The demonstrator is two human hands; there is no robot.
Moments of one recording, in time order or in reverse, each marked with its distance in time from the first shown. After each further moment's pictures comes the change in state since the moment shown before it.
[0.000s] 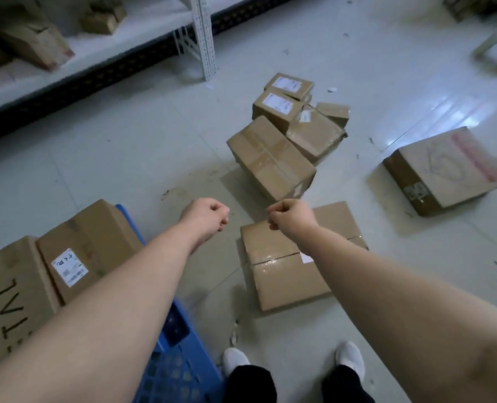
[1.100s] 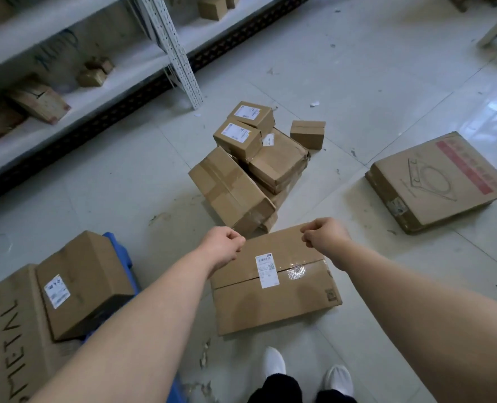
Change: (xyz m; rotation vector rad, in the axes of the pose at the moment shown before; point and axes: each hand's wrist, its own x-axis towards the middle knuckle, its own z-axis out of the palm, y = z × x) left_hand -0.036 0.191 0.233 0.154 -0.018 -0.116; right_hand 0.072 0.109 -0.306 0.035 -0.005 0.141
